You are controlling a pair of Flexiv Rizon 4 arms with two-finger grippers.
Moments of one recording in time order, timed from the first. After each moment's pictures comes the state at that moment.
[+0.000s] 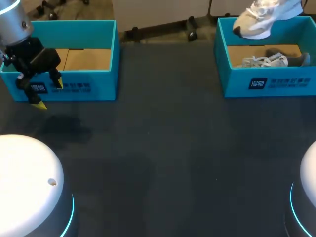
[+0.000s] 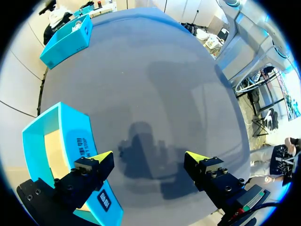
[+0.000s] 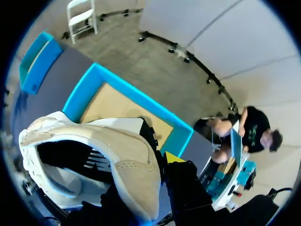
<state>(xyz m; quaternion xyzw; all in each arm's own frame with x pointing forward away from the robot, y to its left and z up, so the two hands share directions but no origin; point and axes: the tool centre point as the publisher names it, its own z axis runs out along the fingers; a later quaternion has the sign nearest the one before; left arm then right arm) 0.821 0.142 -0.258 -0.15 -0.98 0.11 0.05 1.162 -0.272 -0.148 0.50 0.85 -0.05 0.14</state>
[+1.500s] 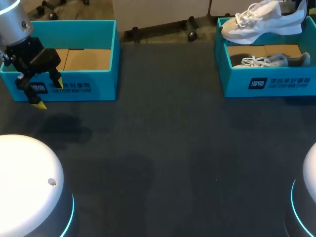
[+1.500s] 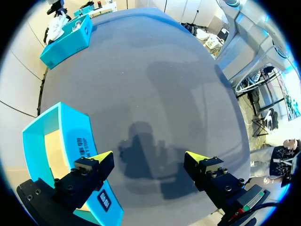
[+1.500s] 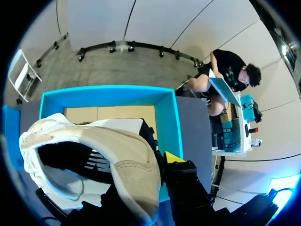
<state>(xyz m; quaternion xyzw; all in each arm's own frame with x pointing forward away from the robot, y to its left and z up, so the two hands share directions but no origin) 0.821 0.142 -0.258 -0.15 -0.98 0.11 0.05 1.121 -0.290 -0.202 0.72 0.66 -0.07 0.20</state>
